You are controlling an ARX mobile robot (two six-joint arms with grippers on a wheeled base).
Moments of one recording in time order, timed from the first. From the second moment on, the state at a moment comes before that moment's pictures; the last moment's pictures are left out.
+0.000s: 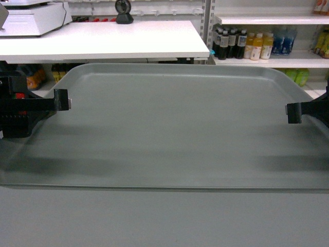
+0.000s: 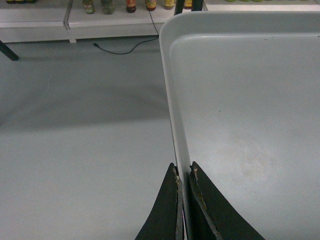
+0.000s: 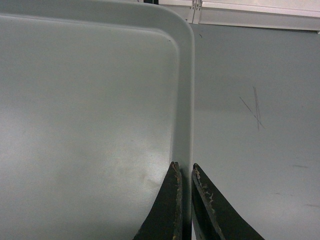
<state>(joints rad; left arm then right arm) -0.25 1.34 0.59 0.30 -0.13 -0.11 0.27 1.42 0.70 0.18 0.17 0.07</state>
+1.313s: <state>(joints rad) -0.25 1.34 0.59 0.30 -0.13 -0.11 0.28 1.42 0.70 0.18 0.17 0.07</state>
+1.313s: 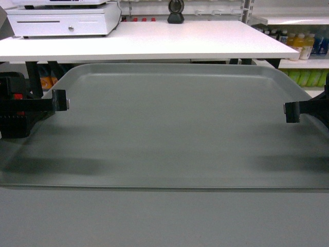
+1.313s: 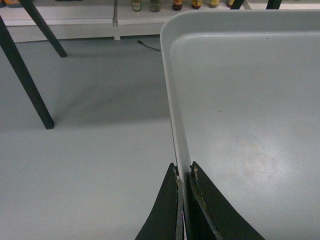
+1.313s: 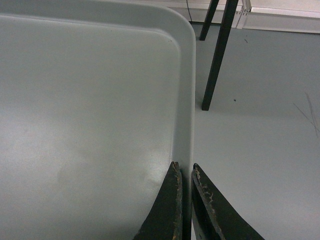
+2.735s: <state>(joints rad) -0.25 1.34 0.59 0.31 -0.13 -0.11 0.28 1.42 0.70 0.18 0.18 0.07</state>
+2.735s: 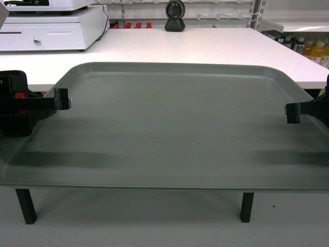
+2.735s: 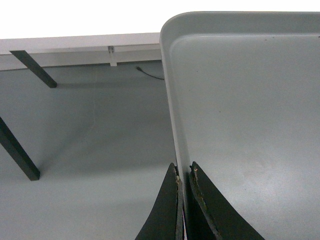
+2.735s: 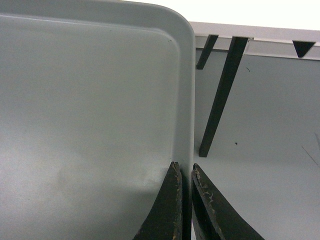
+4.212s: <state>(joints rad) -0.25 1.35 0.59 0.30 -0.13 -0.11 0.28 1.42 0.70 0.18 0.17 0.07</state>
